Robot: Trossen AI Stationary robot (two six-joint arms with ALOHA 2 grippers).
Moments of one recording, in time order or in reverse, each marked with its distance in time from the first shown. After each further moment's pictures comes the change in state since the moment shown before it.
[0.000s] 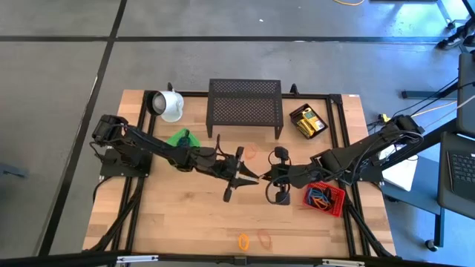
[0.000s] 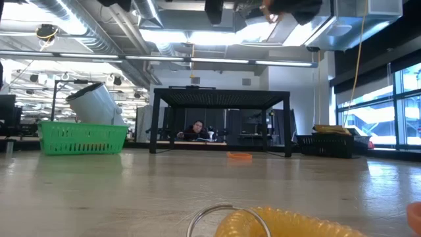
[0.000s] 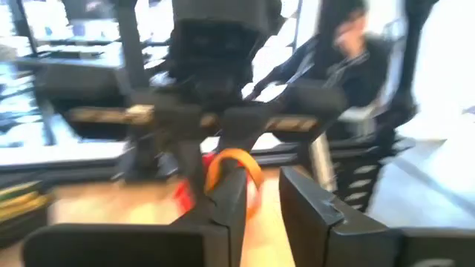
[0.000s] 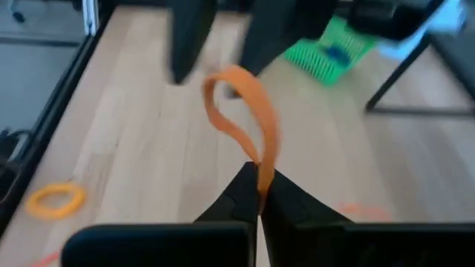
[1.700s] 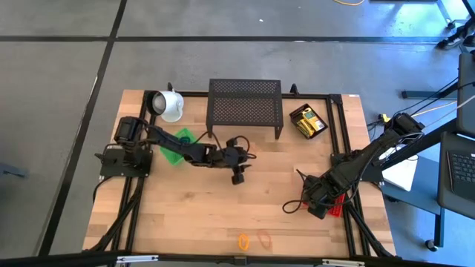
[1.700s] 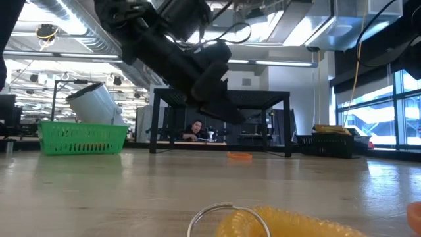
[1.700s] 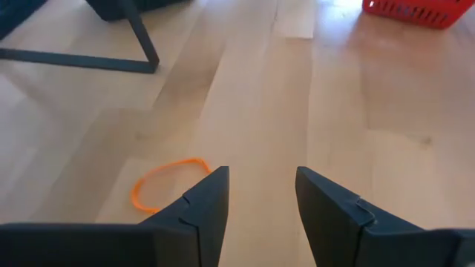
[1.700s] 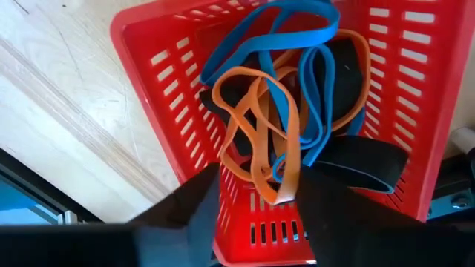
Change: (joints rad) left arm 0.142 0.213 0.000 -0.367 -0.270 -0.074; right arm 0.219 -0.024 -0.225 -0.680 -0.640 1.029
